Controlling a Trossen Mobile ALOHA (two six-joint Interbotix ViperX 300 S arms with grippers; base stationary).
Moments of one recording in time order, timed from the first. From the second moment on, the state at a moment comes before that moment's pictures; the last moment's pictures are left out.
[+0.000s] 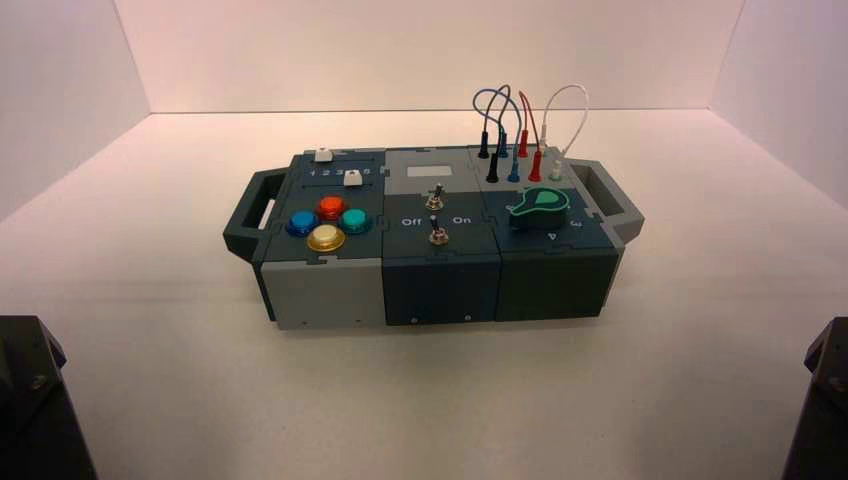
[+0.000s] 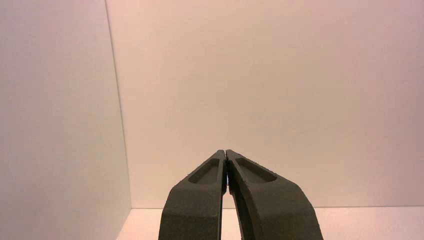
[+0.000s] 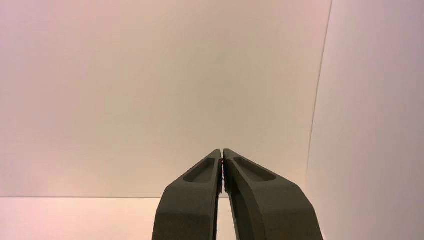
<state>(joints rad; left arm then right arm) -0.01 -0.97 1.17 -0.01 -0.27 0.00 0.01 -0.96 1.18 0.00 -0.28 0.00</state>
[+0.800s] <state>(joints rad) -0.02 -0.98 1.17 -0.02 -0.23 0.00 0.02 -0.96 1.19 0.00 -0.25 0.01</state>
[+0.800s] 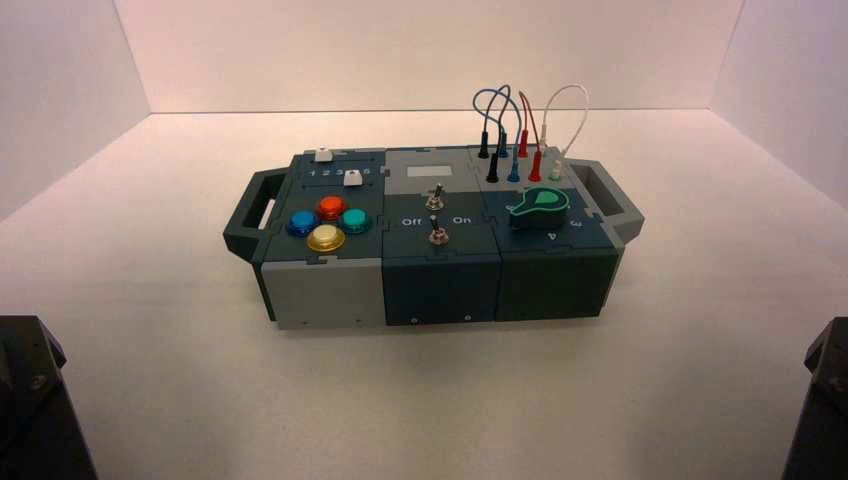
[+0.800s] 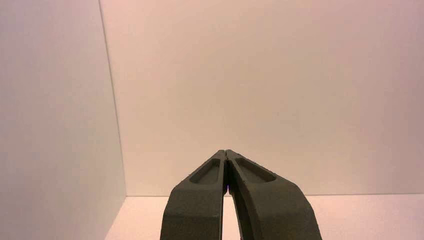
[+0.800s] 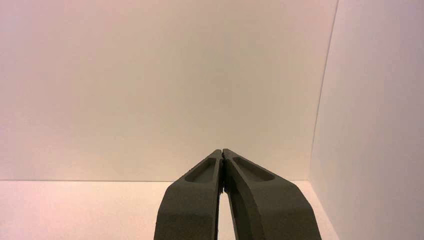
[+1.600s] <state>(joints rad) -0.20 -0.85 1.13 -0.03 -0.08 0.00 0.06 -0.96 1.19 0.03 -0.18 0.02</state>
